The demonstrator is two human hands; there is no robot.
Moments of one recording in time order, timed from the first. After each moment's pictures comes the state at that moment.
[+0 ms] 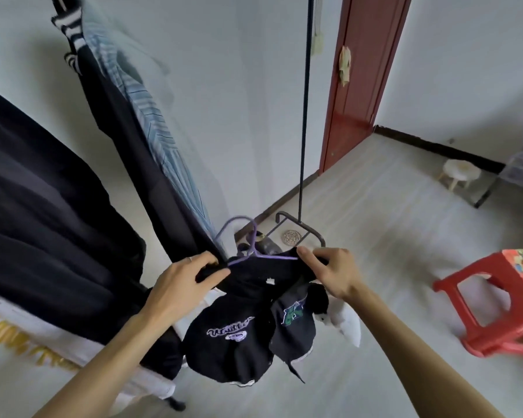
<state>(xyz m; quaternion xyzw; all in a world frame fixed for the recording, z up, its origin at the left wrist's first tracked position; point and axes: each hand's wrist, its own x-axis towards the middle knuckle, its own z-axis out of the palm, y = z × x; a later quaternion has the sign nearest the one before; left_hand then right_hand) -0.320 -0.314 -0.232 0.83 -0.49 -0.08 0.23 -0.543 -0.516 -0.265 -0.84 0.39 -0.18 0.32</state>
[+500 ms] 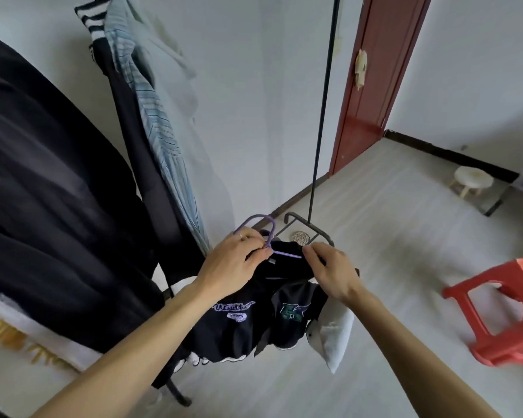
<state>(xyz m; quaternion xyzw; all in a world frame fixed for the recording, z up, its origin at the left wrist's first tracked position) -0.319 -0.344 -0.226 0.77 -0.57 -0.09 0.27 -0.499 -0.486 -0.276 -0.86 0.32 -0.24 0.32</state>
